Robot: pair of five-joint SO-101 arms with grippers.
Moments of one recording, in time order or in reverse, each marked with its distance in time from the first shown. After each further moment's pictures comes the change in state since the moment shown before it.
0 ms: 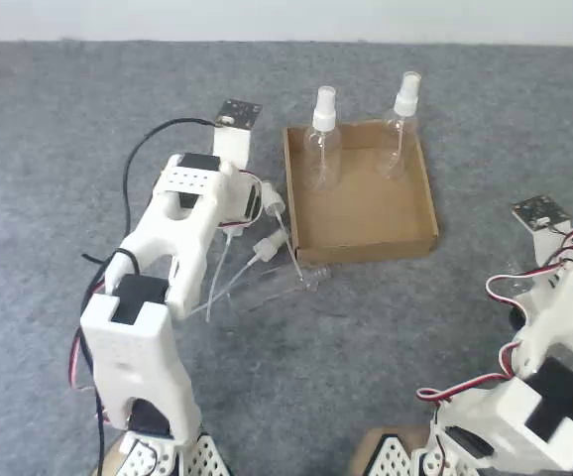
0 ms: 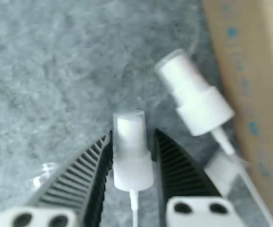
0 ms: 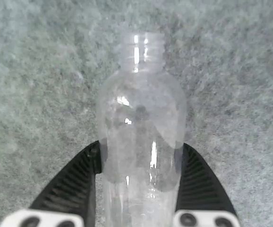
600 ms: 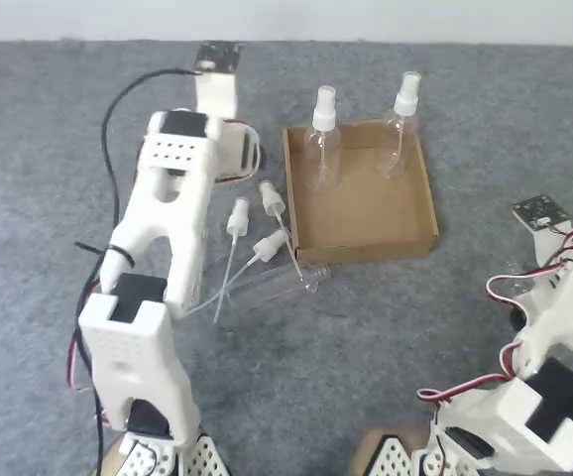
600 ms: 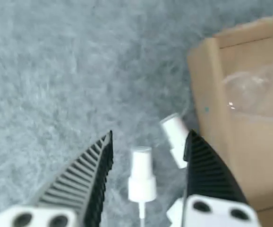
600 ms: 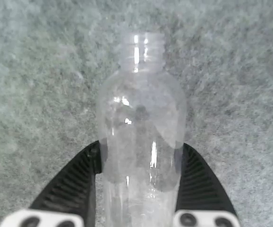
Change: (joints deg) left arm -0.9 0.5 -20.1 10.1 4.8; right arm 0.0 0.0 0.0 0.0 0.0
